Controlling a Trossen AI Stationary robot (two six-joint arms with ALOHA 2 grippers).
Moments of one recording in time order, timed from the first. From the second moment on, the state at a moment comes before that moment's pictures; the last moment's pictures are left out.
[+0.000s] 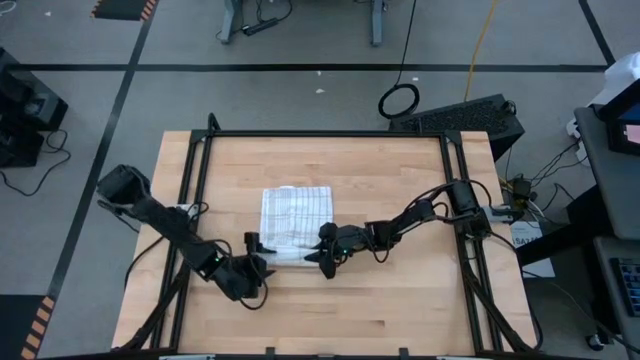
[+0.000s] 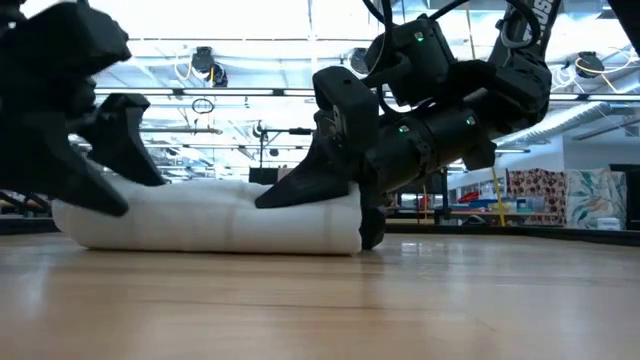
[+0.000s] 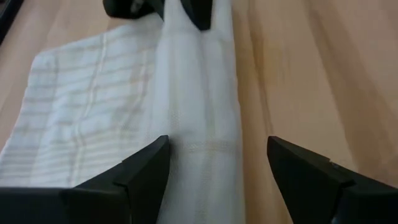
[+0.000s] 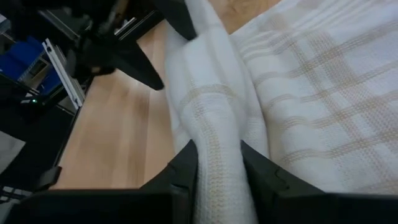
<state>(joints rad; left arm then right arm) -0.69 1.50 0.57 -0.06 -0.66 -0.31 0.16 2.12 0.89 0.76 -0.01 0.70</state>
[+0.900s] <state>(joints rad) -0.54 1.58 0.57 0.03 -0.37 -0.50 0.21 1.85 0.89 0.44 0.00 0.30</state>
